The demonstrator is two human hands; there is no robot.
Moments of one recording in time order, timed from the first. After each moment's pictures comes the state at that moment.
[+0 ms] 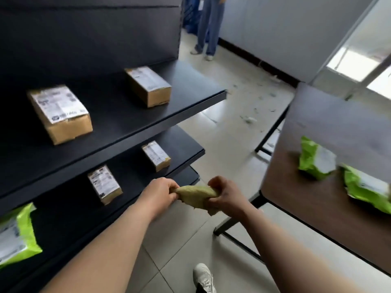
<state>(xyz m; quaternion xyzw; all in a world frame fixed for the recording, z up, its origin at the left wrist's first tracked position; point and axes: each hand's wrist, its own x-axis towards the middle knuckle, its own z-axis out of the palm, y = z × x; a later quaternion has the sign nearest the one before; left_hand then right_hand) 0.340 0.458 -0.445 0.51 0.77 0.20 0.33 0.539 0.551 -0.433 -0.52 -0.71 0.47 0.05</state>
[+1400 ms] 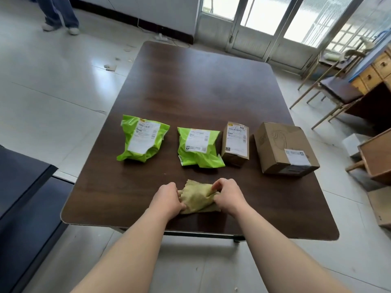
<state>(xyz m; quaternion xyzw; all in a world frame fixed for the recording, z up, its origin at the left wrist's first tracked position) 0.866 0.677 -0.446 0.63 0.68 0.02 0.38 1.050 0.664 -0.428 -0.77 -0.54 0.34 0.09</state>
